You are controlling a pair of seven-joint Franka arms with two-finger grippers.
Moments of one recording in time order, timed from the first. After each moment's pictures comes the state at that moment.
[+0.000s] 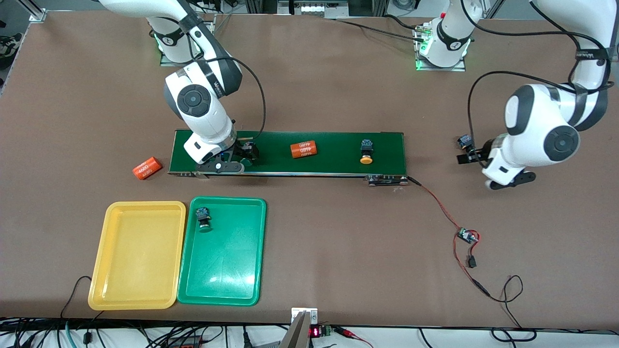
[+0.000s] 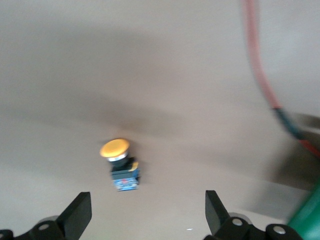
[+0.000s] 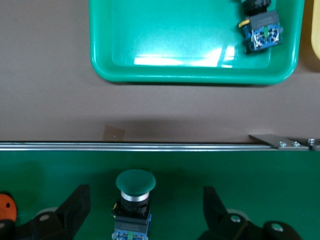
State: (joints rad) left arm -0.09 0.27 0.11 -2.04 -0.03 1.95 -0.25; right arm 0.24 0.35 0.29 -1.99 -0.13 2.34 0.62
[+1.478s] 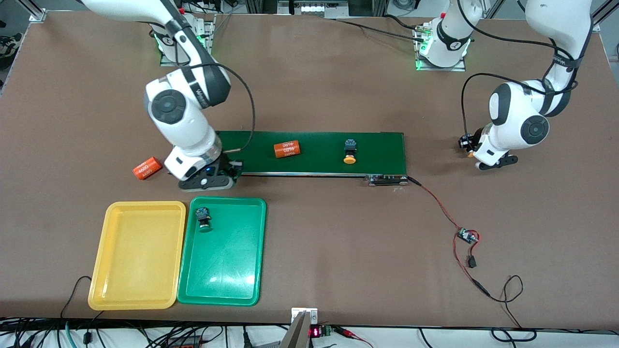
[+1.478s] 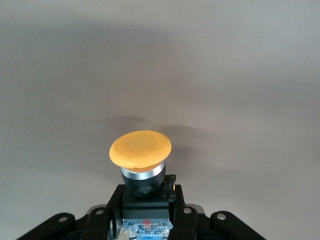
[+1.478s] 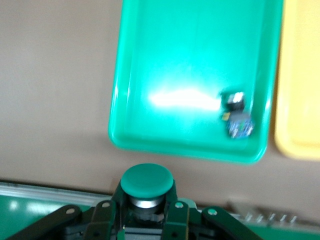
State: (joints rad) left arm -0.08 0.25 0.11 -2.31 -0.03 2.20 -0.15; right arm 0.20 0.40 0.24 -1.75 -0.13 2.32 0.41
